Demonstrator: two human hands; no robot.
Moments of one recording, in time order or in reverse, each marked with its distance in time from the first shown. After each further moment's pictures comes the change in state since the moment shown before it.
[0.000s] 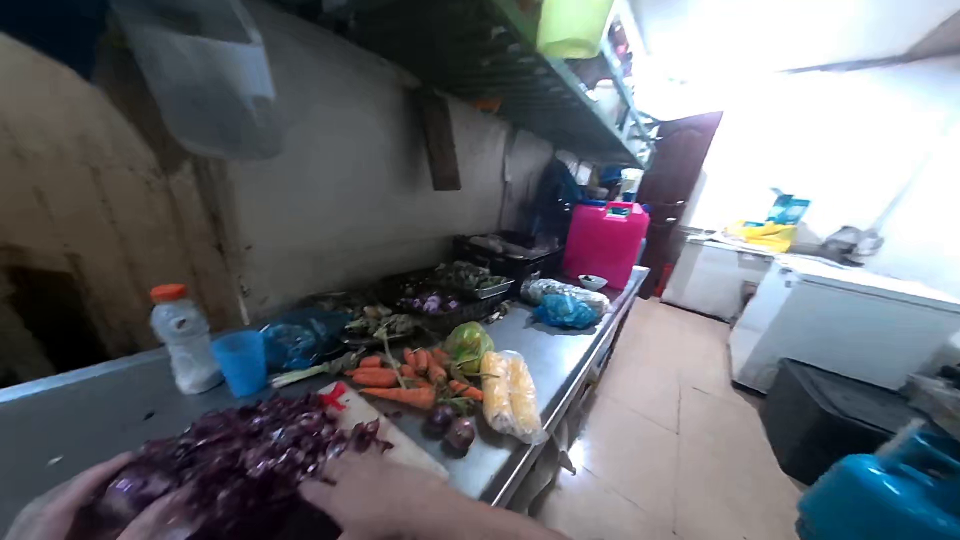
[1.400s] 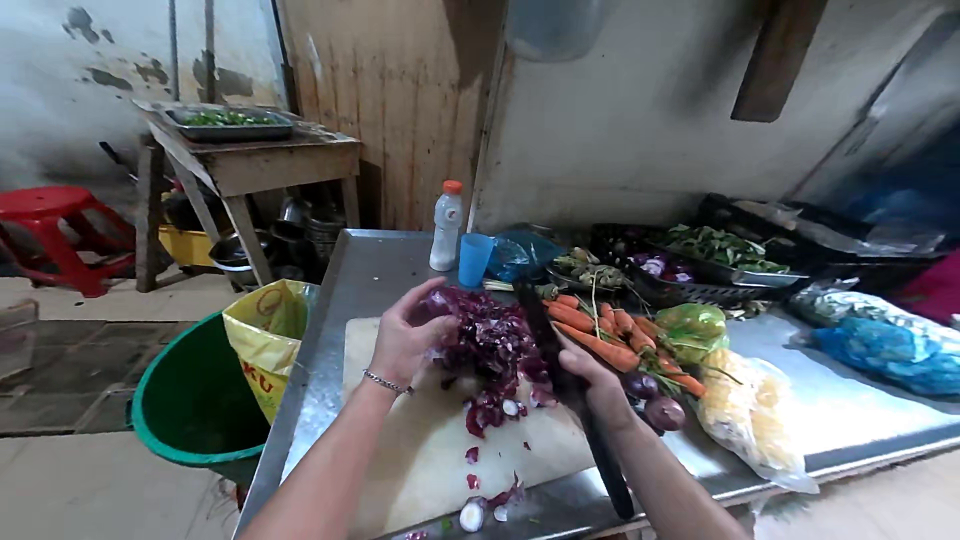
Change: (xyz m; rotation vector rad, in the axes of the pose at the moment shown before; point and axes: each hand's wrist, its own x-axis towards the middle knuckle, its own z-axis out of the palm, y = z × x) left_hand 0.007 0.018 -0.002 -0.487 0.001 -0.398; right_hand 0.004 0.013 0.004 1.412 0.364 -0.028
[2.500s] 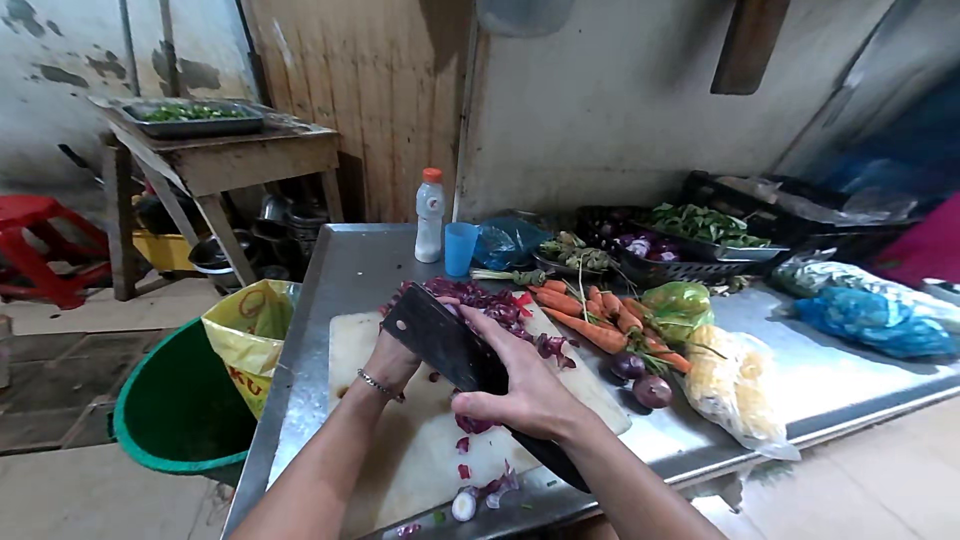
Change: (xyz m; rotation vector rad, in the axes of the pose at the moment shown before) left_hand -0.010 -0.014 0.003 -0.141 -0.172 -0.073; right_hand 0.002 -0.025 0.068 -0.758 -0.131 -0.256
